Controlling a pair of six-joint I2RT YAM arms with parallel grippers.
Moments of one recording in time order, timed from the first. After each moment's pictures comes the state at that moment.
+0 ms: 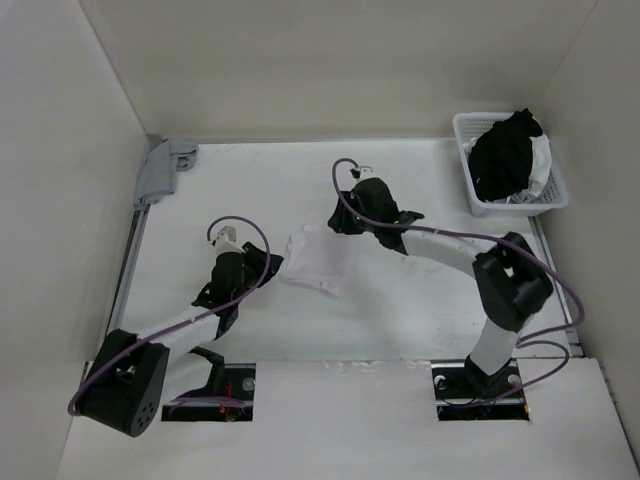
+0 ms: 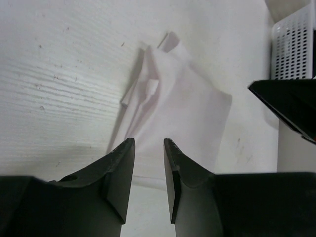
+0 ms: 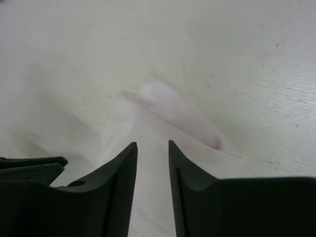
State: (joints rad) left arm -0.37 1.13 0.20 0.51 -0.01 -0.94; right arm 0.65 1.81 1.19 0.02 -0.02 0.55
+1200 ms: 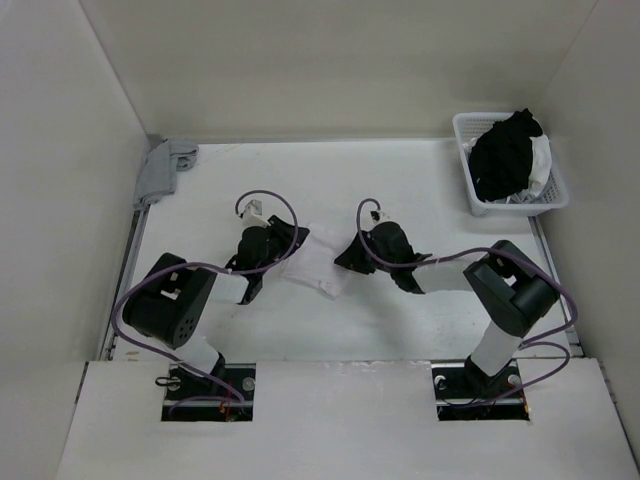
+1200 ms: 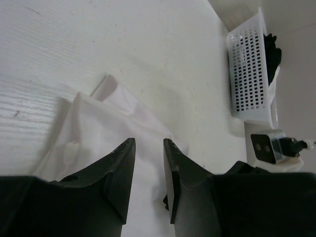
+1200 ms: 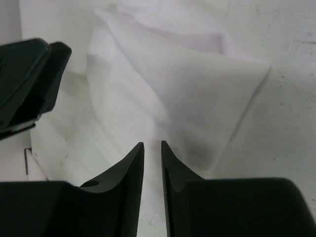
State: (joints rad) left arm -0.44 1.62 0.46 0.88 0.01 -1.00; right arm 0.66 1.71 0.70 0.47 -0.14 0.88
